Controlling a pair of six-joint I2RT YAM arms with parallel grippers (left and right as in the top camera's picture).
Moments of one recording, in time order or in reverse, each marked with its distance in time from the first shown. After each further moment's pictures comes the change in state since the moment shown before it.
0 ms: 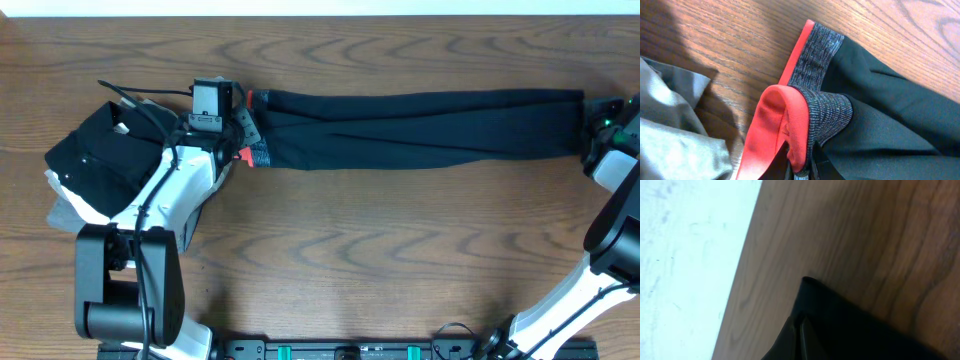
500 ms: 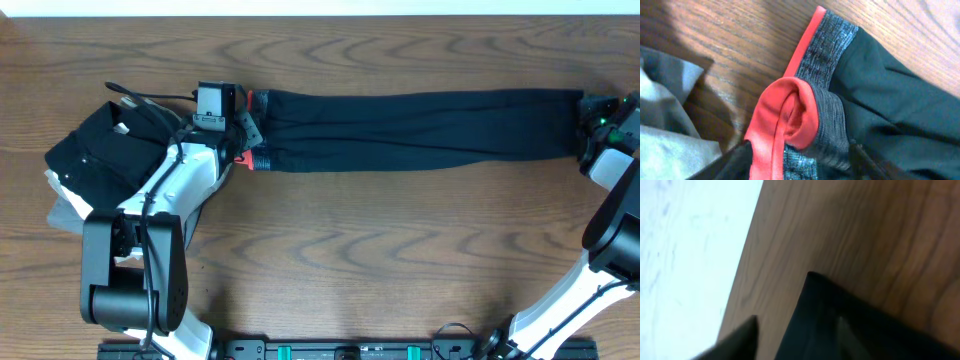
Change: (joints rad) left arm 0.001 0.051 0.003 0.011 0.012 -0.034; right arm 0.014 0.008 0.008 0.001 -0.011 -0.001
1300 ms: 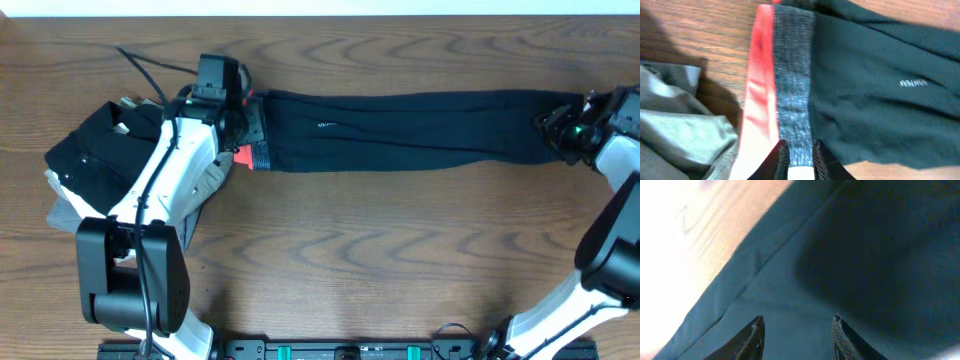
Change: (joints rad) left arm -0.037 -0.001 0.253 -0.424 0.026 0.275; right arm 0.062 -0.187 0.061 -0.717 -0.192 -0.537
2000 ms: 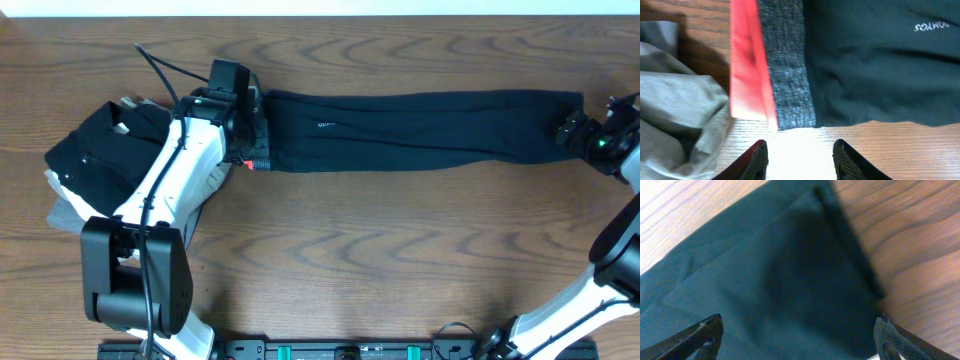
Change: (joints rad) left arm -0.034 0.000 0.001 -0.140 0.007 0.061; right arm -0.138 0.110 0.055 0.041 -0.002 -0.364
